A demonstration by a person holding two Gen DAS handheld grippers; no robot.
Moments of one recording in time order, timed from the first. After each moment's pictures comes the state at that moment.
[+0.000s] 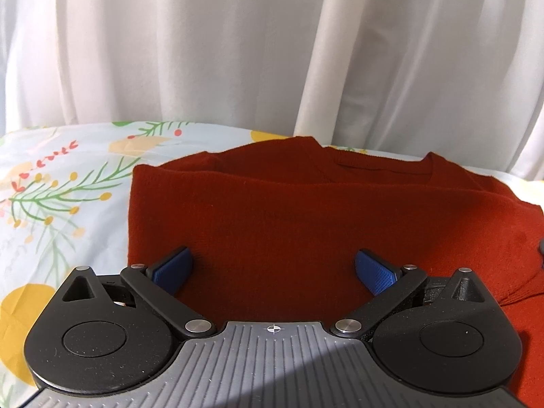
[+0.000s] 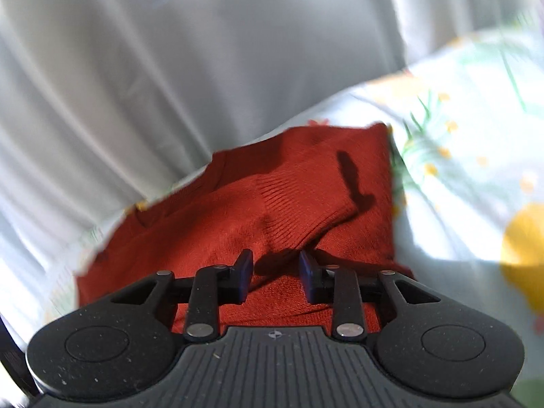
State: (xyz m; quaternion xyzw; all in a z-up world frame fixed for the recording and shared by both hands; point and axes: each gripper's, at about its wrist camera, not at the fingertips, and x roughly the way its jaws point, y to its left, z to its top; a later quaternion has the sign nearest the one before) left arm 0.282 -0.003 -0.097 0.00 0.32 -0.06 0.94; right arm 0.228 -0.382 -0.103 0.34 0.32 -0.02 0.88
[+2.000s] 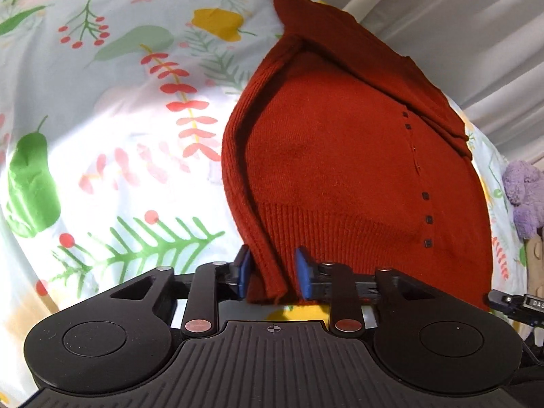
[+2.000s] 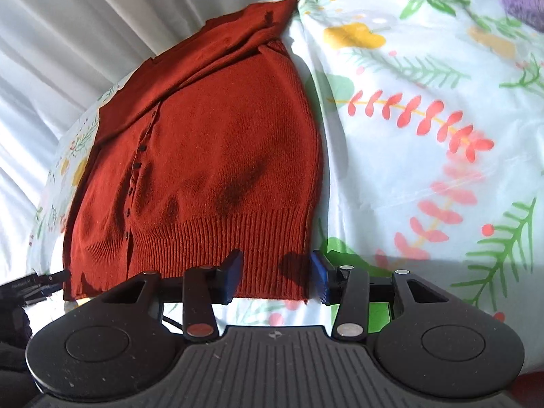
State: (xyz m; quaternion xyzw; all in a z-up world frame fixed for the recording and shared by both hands) left arm 0.022 0.142 -0.071 -0.18 0.53 -0.09 0.82; right arm -0.033 -0.398 -0.083 0.26 0.50 0.01 0.83
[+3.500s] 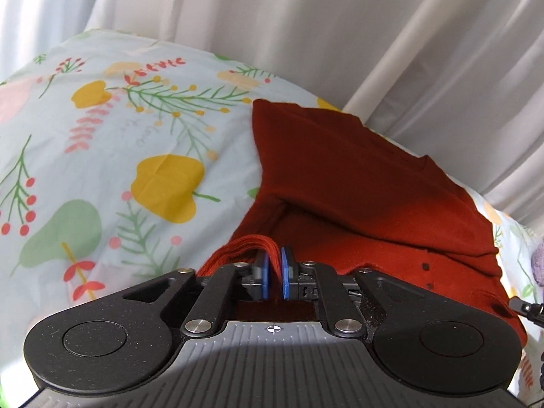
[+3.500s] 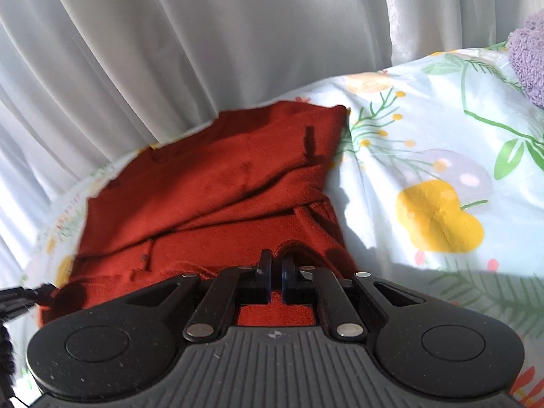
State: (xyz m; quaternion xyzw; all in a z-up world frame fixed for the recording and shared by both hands) left arm 0.164 0.113 -0.047 -0.15 0.40 -0.05 0.90; right arm 0.144 -0.405 -0.068 0.19 0.40 0.02 0.90
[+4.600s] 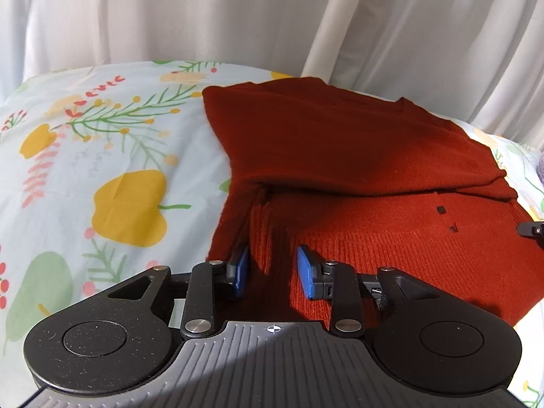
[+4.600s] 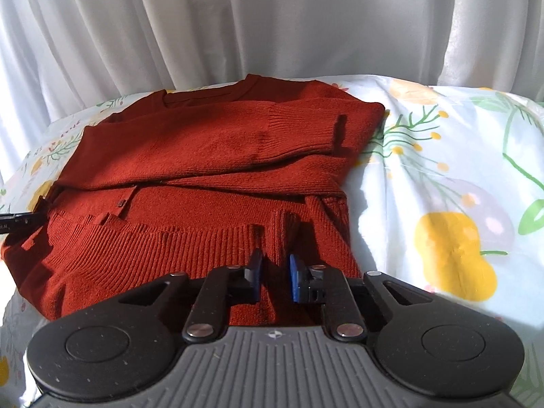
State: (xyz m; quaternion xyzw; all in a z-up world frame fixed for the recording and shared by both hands) left arm 0.180 0.091 -0.078 -0.02 0.41 -0.12 0.90; right arm 0.167 -0.387 -0.089 0.08 0.41 0.07 0.90
